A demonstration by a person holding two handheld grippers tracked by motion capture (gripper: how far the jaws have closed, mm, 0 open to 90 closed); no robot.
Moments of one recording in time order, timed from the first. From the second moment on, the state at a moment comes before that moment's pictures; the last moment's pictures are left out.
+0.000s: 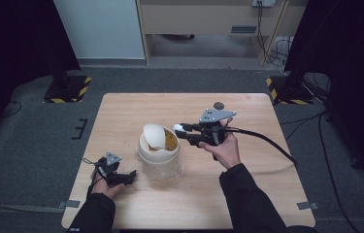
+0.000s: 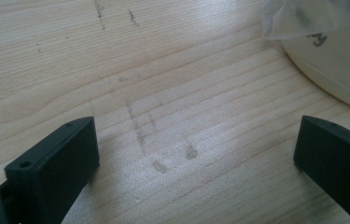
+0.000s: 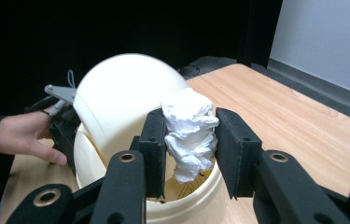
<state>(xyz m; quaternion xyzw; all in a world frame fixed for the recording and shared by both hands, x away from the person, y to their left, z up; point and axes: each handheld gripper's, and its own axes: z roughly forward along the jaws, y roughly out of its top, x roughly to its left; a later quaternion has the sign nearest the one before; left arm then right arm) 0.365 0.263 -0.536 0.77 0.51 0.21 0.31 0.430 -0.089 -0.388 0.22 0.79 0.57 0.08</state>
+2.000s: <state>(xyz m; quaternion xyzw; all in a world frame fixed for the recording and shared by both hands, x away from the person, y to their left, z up) 0.365 0.263 -0.536 0.77 0.51 0.21 0.32 0.432 -0.124 -0.427 0.28 0.79 0.53 0.11</state>
